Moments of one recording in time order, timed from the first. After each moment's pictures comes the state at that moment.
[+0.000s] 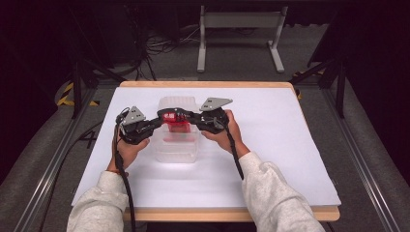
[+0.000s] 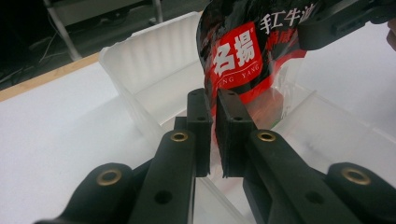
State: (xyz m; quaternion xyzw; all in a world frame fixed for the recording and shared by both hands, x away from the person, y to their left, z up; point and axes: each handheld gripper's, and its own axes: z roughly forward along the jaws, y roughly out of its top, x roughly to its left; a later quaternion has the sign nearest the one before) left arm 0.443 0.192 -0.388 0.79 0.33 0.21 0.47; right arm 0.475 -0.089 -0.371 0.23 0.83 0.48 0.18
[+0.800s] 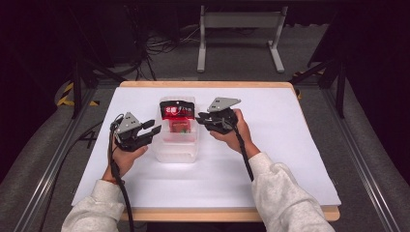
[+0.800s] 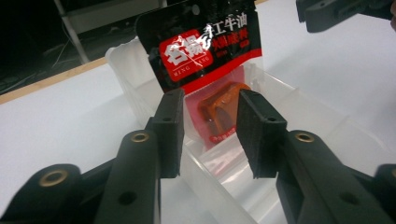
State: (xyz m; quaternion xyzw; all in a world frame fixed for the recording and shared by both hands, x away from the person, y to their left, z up) left arm 0.415 0.195 -0.387 0.78 0.33 0.23 0.48; right arm 0.465 -0.113 -0.359 0.22 0.84 0.46 0.20
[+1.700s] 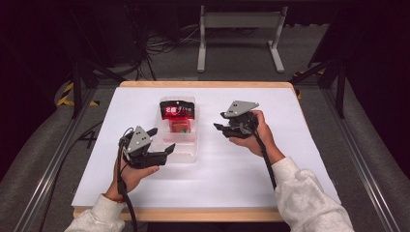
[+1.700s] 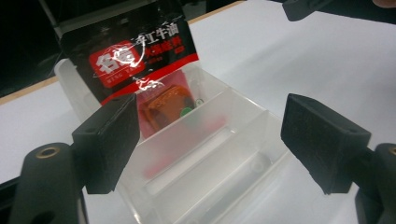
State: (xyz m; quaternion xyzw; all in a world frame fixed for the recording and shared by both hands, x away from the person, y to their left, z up) left arm 0.362 0.159 -0.378 0.79 0.31 0.24 0.48; right arm 0.440 -0.161 -0.344 0.22 0.86 0.39 0.25
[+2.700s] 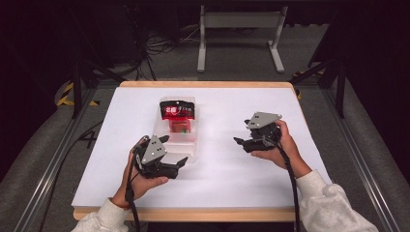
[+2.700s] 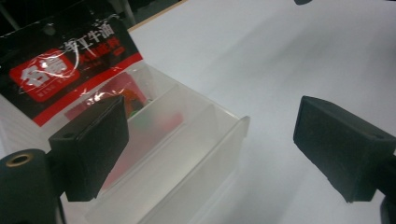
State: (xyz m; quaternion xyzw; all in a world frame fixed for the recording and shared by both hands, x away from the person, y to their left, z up) left arm 0.343 0.127 -0.383 0.82 0.25 0.23 0.47; right arm 0.406 -0.215 -0.348 0.23 0.87 0.35 0.26
